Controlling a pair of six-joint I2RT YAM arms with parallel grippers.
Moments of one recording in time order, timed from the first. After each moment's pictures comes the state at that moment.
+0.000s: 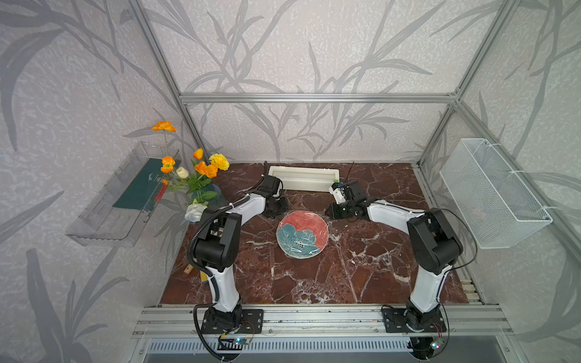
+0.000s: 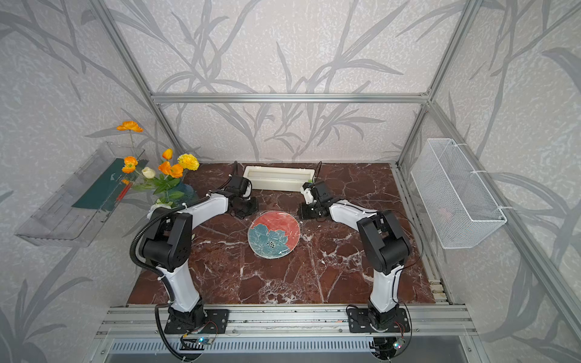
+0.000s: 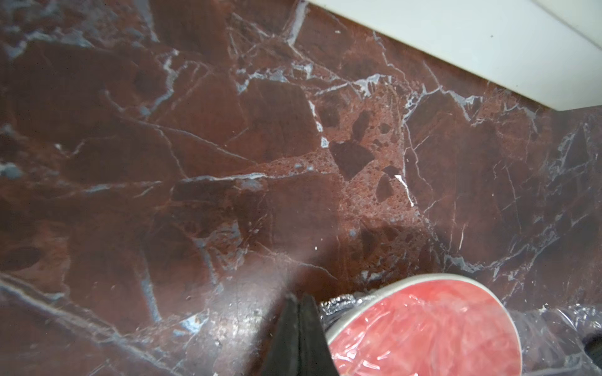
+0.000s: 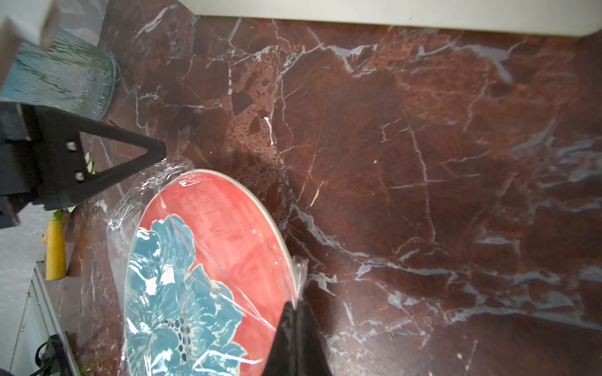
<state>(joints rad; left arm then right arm) -0.27 1.88 1.25 -0.44 0.13 -0.45 0.47 1.90 1.22 -0.21 -0.38 0.35</state>
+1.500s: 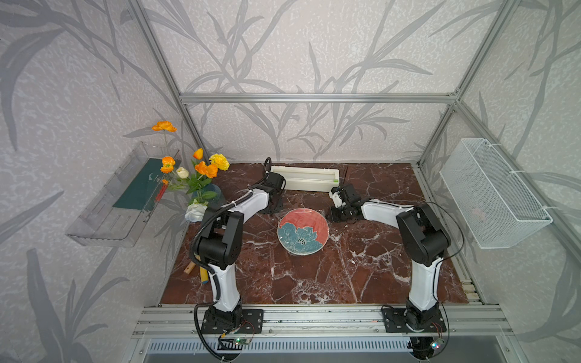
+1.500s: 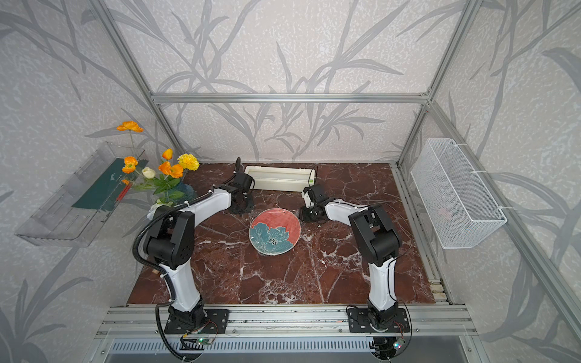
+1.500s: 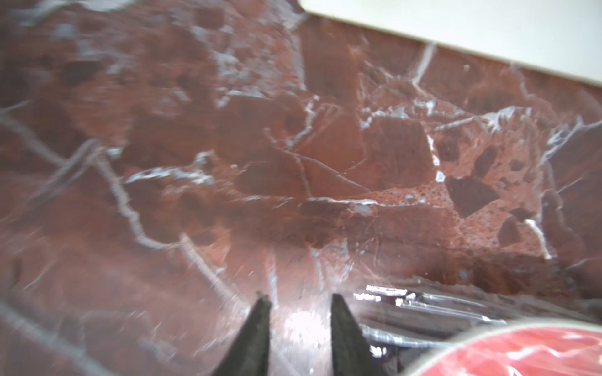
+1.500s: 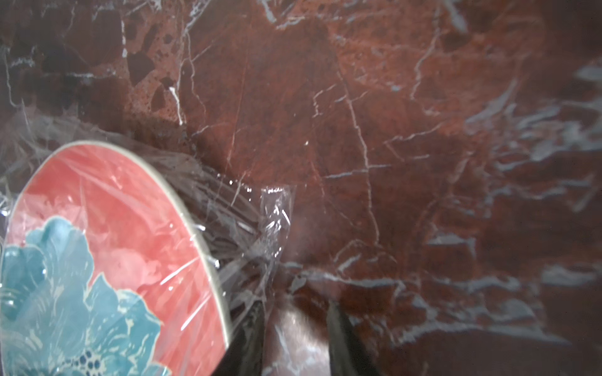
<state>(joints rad) -0.29 1.88 1.36 -0.66 -0.25 -0.43 0.47 1.96 1.24 -0.29 -0.25 0.32</state>
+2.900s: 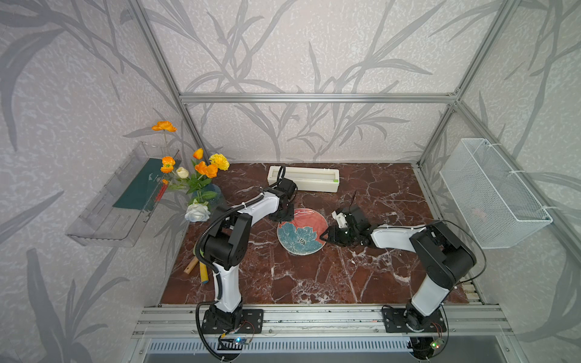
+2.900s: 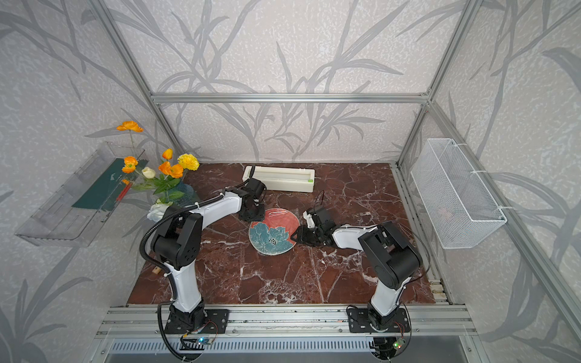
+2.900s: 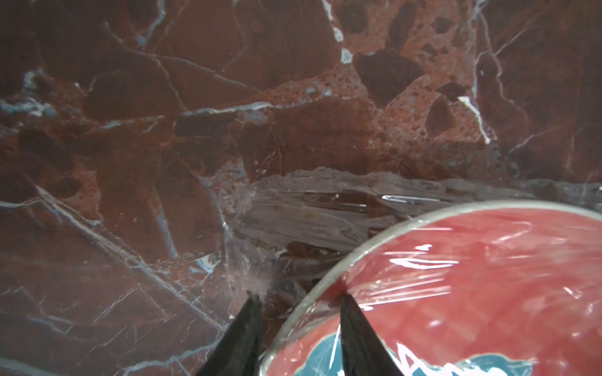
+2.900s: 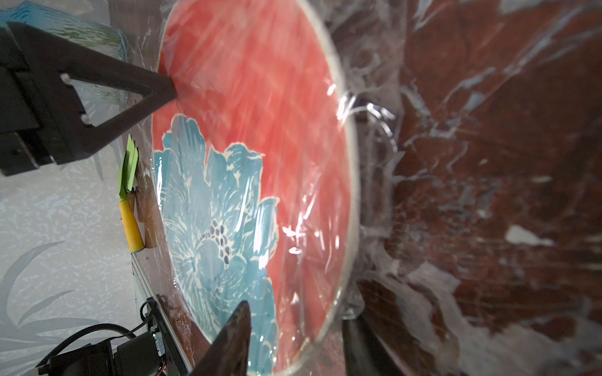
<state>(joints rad) -0.40 1.93 1.34 -0.68 -0.10 -0.43 0.58 1.74 0.78 0.11 -0.49 0.79</state>
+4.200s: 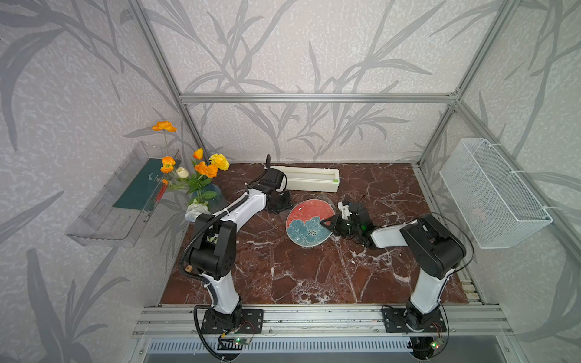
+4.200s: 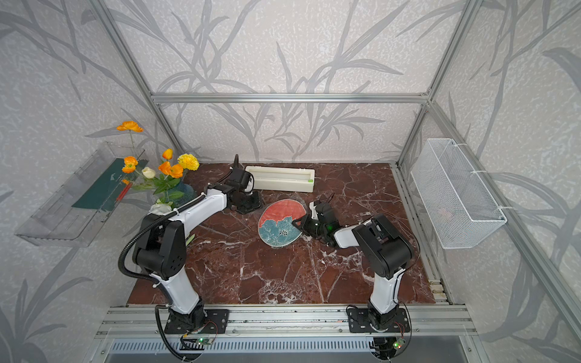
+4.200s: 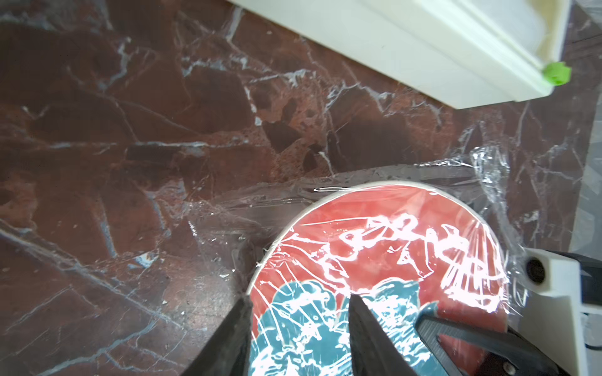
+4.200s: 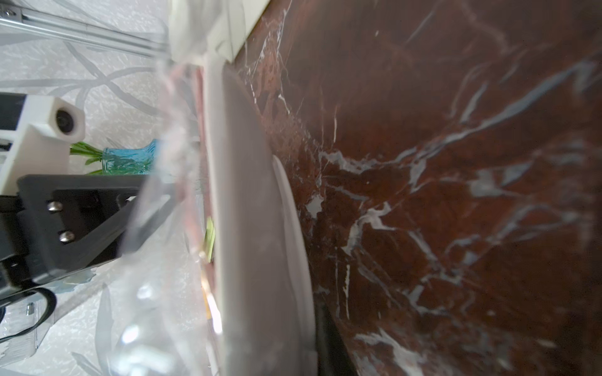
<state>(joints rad) -0.31 1.79 1.35 -0.60 0.22 -0.54 0.50 1.83 0.74 0.55 -0.50 1.09</state>
